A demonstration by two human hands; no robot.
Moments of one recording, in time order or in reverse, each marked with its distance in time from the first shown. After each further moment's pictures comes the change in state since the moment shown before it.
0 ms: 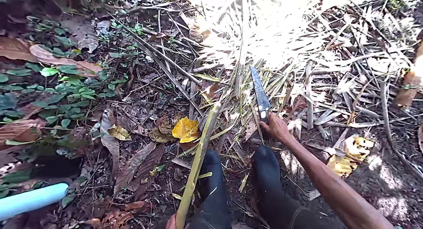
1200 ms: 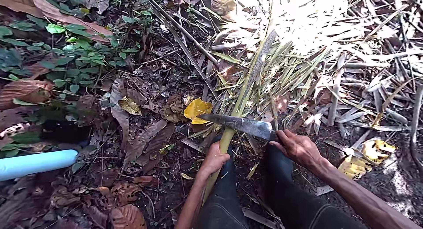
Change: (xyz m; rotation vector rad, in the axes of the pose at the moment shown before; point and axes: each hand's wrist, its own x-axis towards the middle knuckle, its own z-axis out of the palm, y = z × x) left_hand 0.095 0.191 -0.048 -0.742 -0.440 0.215; right_hand -0.123 -0.023 -0.005 -0.285 0.153 -0.591
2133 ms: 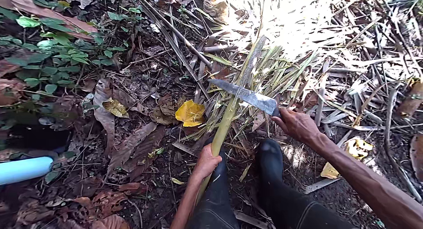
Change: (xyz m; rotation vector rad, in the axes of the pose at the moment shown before) left_hand 0.004 -0.007 0.004 0.070 0.072 -0.006; right_hand 0.052 0.042 -0.046 -0.098 -0.025 0.062
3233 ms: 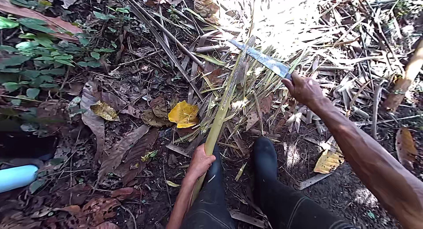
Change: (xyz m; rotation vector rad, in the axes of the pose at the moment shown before) left_hand 0.005 -0.001 -0.004 0.051 0.027 -0.006; right_hand 0.074 0.085 -0.034 -0.011 0.071 0.329
